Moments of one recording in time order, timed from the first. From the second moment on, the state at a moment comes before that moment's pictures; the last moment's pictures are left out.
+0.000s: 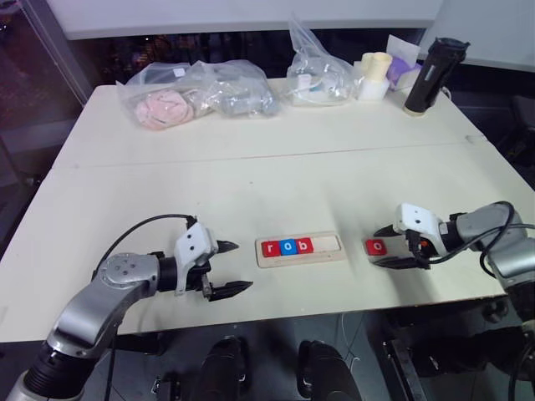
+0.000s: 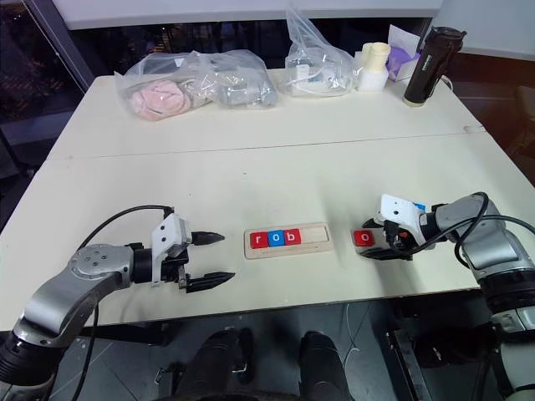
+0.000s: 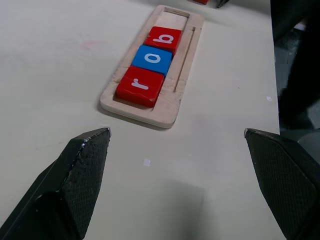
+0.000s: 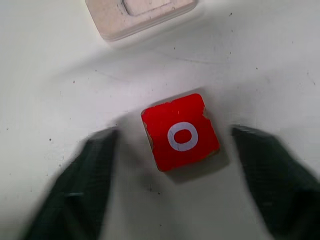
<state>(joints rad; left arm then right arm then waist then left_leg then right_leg) -0.11 0.71 -0.10 -0.45 -0.43 0.56 -0.92 -0.45 -0.97 0.16 0.30 0.12 0.15 1.34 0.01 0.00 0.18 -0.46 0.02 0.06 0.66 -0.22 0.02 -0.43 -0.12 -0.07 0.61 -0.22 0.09</state>
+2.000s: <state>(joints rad) -0.07 0.71 -0.09 -0.45 -0.43 0.54 -0.90 -0.61 -0.76 0.30 0.15 0.04 0.21 1.36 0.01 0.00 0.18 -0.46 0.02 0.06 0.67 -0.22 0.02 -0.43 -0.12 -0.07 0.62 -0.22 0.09</state>
